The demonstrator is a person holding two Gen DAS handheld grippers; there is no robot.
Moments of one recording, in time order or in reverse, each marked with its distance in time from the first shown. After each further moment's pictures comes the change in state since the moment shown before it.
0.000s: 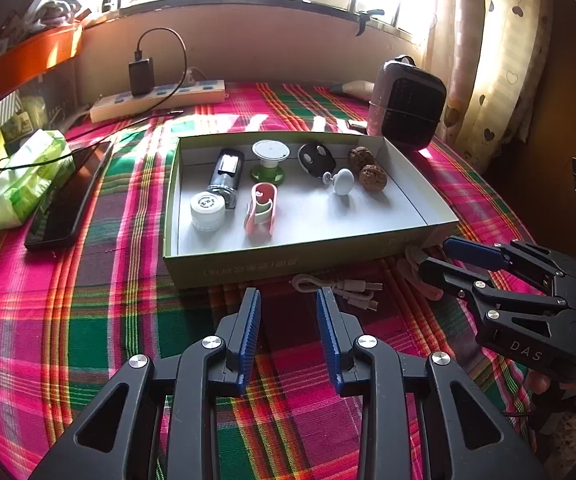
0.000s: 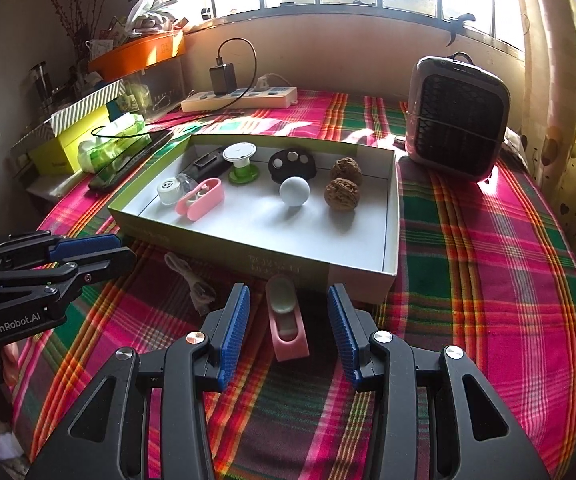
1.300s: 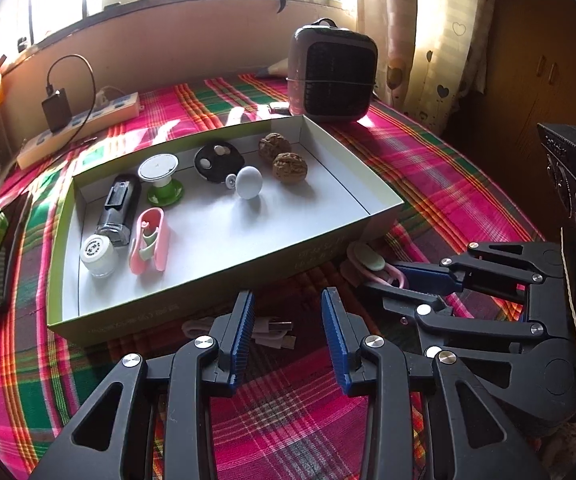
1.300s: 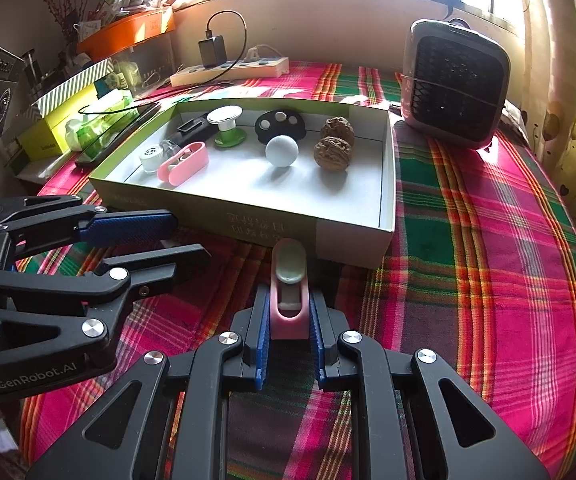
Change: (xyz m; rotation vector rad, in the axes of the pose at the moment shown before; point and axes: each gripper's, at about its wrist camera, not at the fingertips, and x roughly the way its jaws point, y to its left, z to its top) left arm 0.034 -0.060 0.016 0.199 0.050 -0.091; right arm 0.009 -0.007 -0.011 0.020 0.069 -0.022
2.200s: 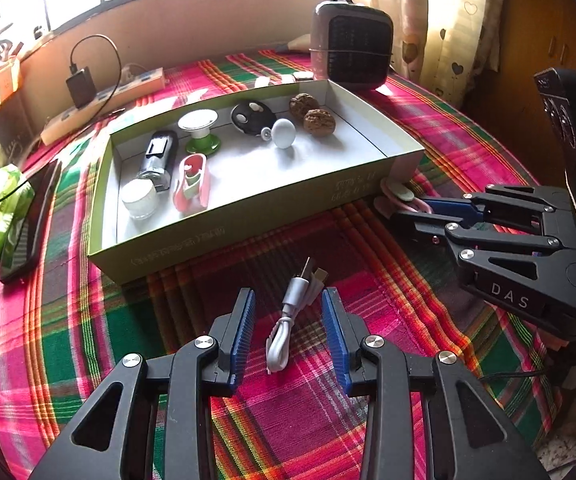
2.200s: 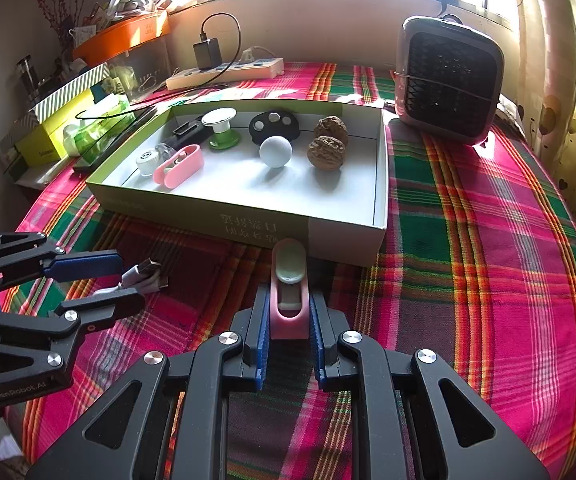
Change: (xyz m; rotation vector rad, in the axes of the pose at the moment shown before) left arm -0.016 0.016 -0.029 -0.001 0.069 0.061; right arm -0.002 -0.005 -0.001 0.017 -0.003 0.006
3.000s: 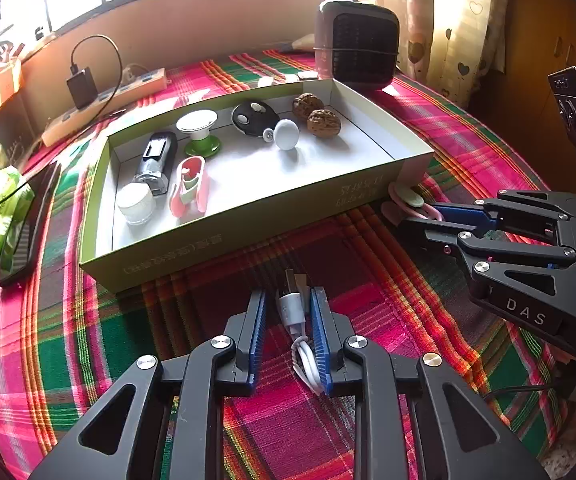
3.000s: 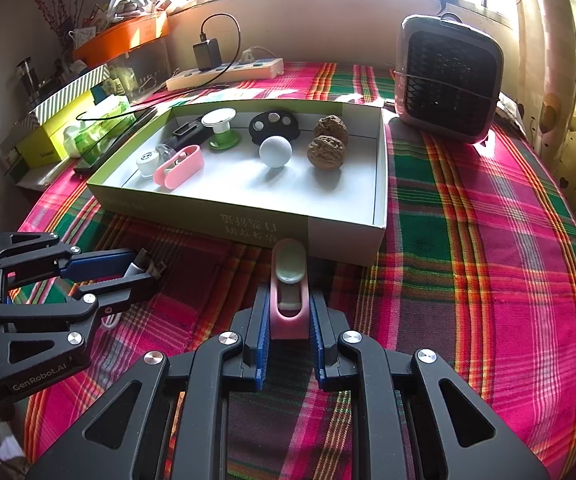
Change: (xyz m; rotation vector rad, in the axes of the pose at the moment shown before) left arm 0.009 -0.003 0.001 0.006 -0.001 0.027; right arm 0.001 0.000 0.000 0.004 0.000 0.004
